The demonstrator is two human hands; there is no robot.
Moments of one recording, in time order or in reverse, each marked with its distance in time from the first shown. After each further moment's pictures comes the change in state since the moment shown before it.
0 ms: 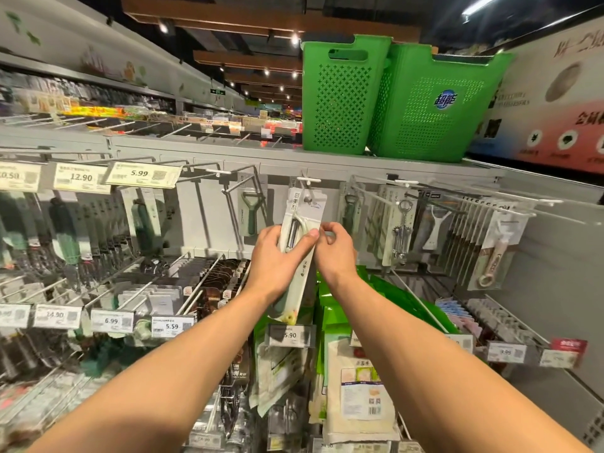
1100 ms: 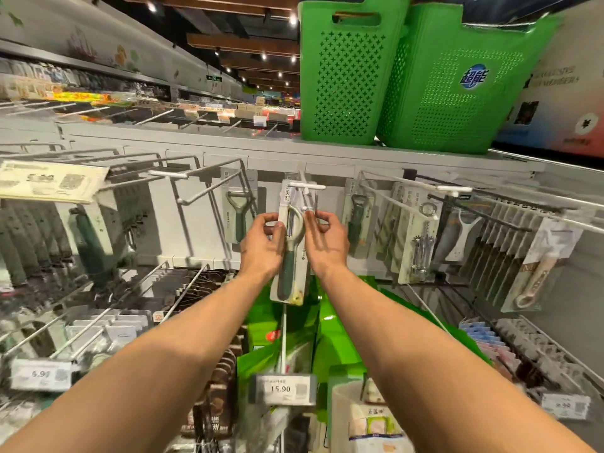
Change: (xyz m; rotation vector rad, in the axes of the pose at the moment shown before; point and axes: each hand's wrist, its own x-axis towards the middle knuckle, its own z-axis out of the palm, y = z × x) left_hand 0.122 -0.068 0.043 0.012 0.043 -0.131; right_hand 0.110 0.031 0.050 0.305 0.074 0.158
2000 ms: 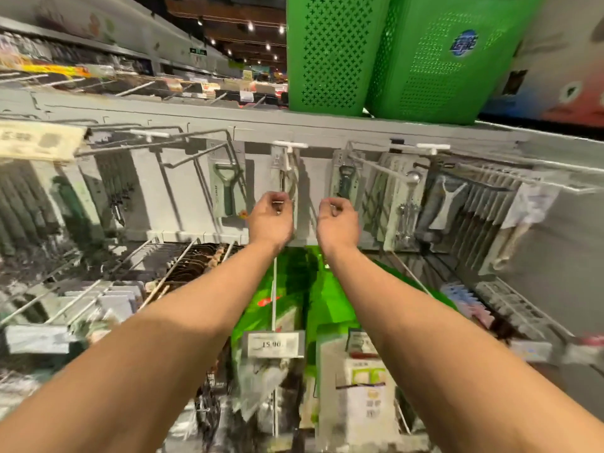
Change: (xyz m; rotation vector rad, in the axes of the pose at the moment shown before) left_hand -0.014 0.012 0.028 -0.023 0.000 -0.051; right_hand -0.005 0.013 -0.039 -0.296 0.104 -0.080
